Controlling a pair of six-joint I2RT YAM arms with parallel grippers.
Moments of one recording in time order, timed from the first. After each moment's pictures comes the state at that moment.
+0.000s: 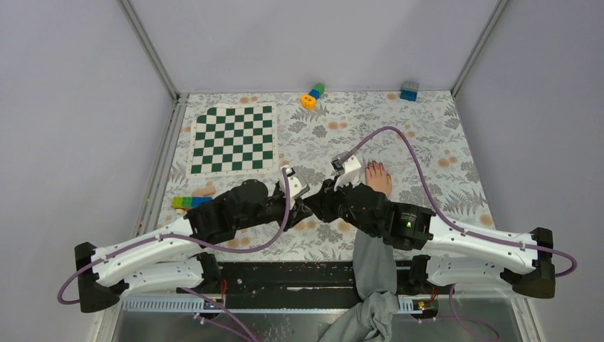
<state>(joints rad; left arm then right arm) -1.11 0.89 0.83 -0.31 0.04 -0.08 1.26 1.02 0.93 -0.27 0.40 0.63</state>
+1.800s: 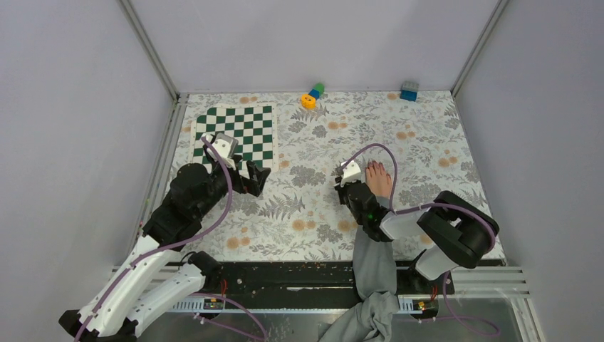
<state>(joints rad) -0.59 0.66 0.84 -0.36 -0.04 -0.14 0.81 1.54 0.38 0.83 0.45 0.05</state>
